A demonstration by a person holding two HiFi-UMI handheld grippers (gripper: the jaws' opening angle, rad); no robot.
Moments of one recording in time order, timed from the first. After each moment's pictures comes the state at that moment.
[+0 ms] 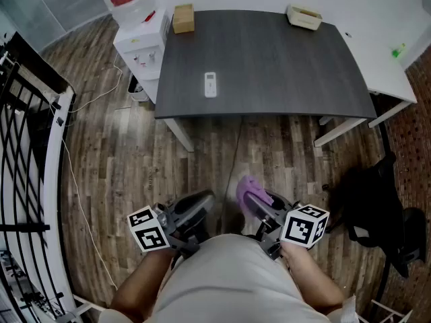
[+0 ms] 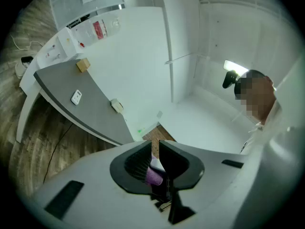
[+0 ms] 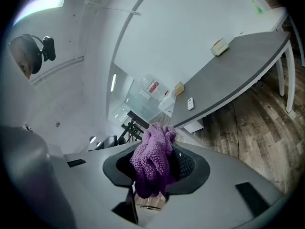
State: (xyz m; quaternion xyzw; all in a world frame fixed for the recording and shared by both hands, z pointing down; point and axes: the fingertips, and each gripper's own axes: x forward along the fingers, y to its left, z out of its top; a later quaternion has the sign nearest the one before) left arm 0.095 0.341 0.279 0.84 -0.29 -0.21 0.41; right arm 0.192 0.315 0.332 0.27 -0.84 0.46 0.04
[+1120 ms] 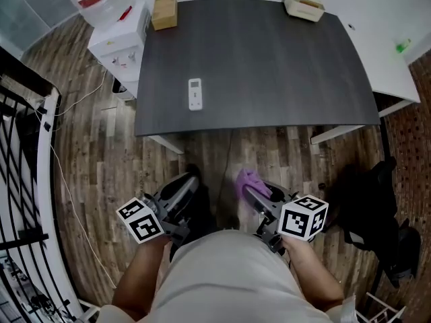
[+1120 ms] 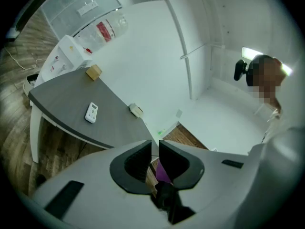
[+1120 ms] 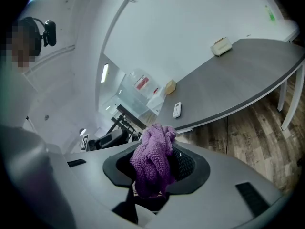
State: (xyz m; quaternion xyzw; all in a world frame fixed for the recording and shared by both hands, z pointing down) left arm 0.059 0.200 0.340 0.82 -0.38 -0.15 0.41; right arm 0.200 0.196 0.372 0.29 -0.84 0.45 0.11
